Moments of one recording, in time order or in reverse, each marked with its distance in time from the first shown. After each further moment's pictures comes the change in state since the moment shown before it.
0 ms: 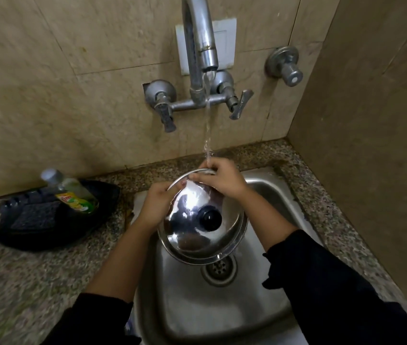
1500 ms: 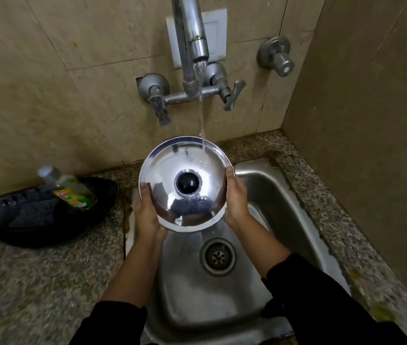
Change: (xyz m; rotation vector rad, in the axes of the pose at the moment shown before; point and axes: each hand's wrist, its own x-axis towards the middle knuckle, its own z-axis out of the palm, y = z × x) left_hand -0.018 -0.031 0.013 -0.764 0.430 -0.285; right_hand -0.054 0.021 0.035 0.891 0.481 0.409
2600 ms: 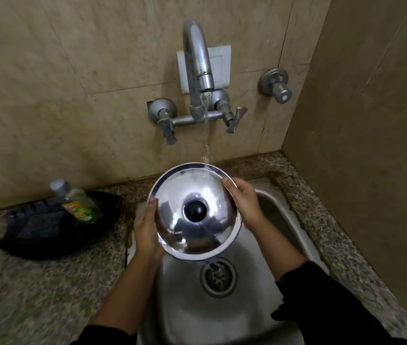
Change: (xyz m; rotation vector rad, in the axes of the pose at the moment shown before) left_hand -0.001 0.002 -0.011 0.045 -0.063 0.032; right_hand 0.011 -0.041 -0.018 -0.250 -0.246 -0.178
